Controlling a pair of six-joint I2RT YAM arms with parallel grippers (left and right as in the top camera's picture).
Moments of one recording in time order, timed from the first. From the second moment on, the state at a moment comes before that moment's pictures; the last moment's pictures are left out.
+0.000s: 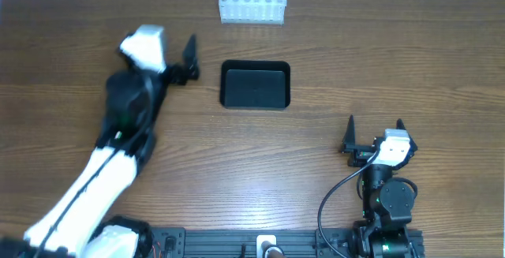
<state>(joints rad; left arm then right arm) -0.26 1.23 0.64 0.48 -0.04 -0.08 0.05 0.01 0.01 -0.06 0.15 -0.01</state>
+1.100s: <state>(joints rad) -0.36 2.20 1.73 -0.06 -0.24 -0.15 0.05 0.01 0.01 -0.06 0.15 -0.01</state>
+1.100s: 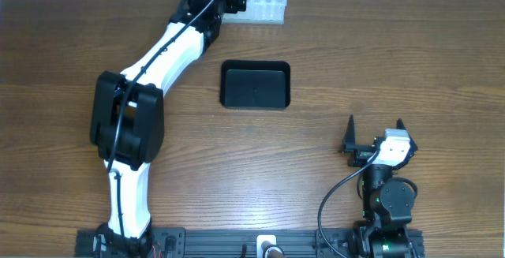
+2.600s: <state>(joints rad) -0.36 2.33 1.79 0.02 -0.27 -0.17 0.05 0.01 0.01 -0.06 0.15 -0.01</state>
